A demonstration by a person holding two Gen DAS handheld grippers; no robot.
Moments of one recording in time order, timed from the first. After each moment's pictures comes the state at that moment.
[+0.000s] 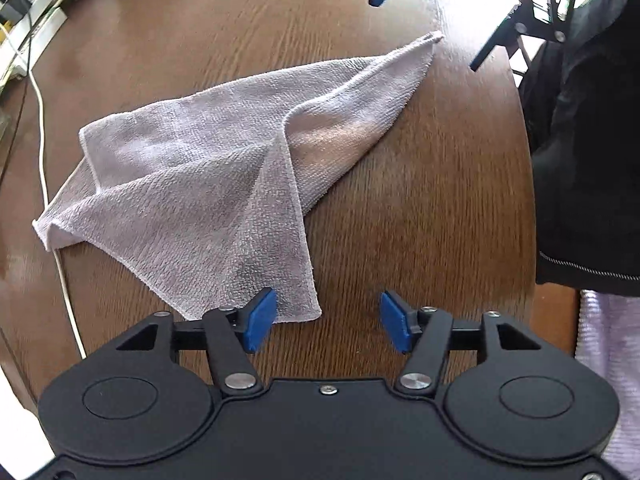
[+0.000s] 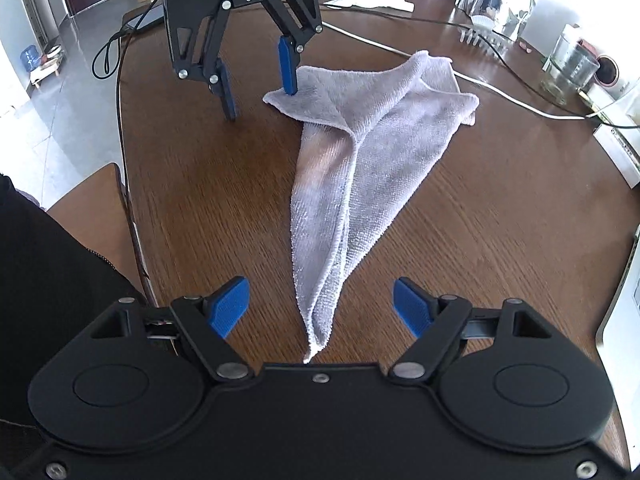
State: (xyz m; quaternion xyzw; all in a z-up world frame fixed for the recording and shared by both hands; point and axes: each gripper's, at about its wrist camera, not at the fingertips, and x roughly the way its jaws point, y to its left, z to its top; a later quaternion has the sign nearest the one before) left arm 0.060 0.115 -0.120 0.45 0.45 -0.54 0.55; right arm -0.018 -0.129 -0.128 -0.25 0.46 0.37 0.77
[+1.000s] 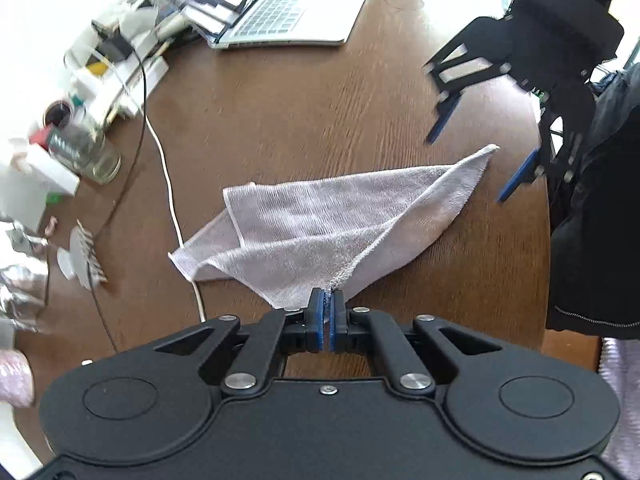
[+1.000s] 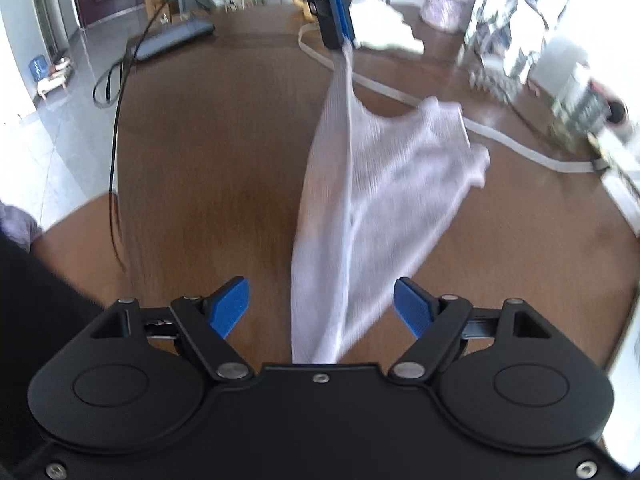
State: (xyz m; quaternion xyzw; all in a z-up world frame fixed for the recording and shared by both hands) left arm 0.099 0.115 -0.010 0.43 0.39 -0.51 0.64; right arm 0.010 -0.086 -0.118 -0.24 0.39 0.39 0.80
